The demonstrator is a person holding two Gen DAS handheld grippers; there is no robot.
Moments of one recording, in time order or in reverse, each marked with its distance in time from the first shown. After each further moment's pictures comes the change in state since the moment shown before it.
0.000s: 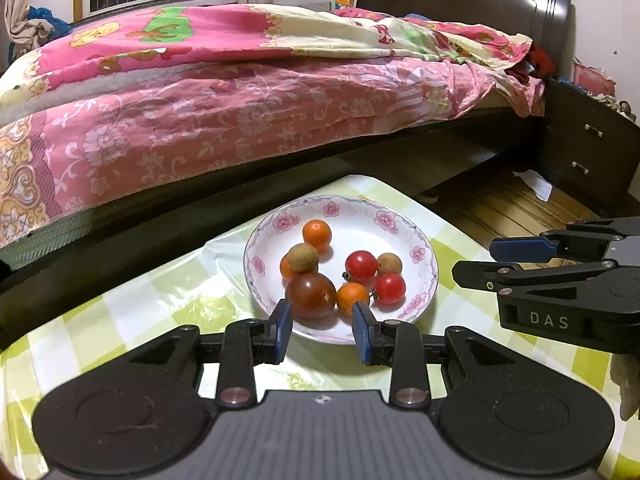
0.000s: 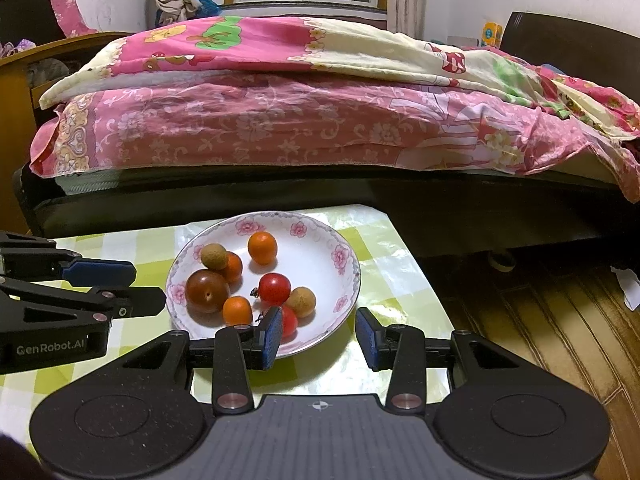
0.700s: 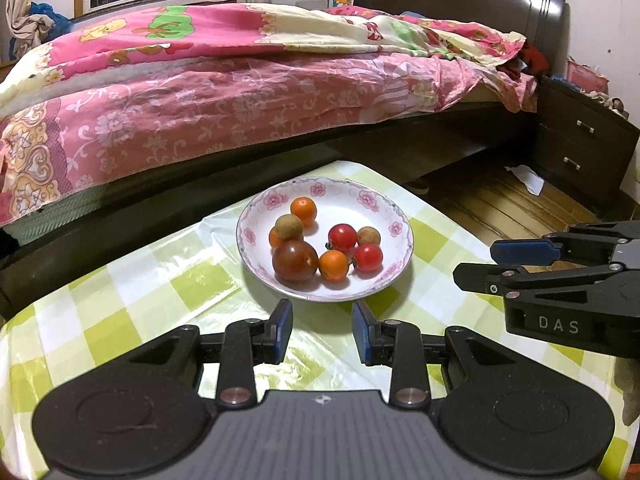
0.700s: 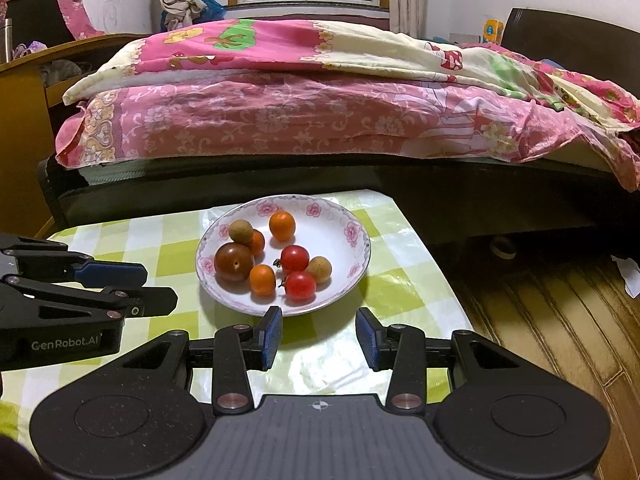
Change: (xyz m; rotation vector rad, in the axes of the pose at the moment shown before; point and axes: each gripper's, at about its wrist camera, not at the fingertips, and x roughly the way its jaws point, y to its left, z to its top) left arm -0.030 -0.013 -0.023 -0.007 0.011 -0.009; right arm -0.035 0.007 -0.024 0.012 0.004 0.022
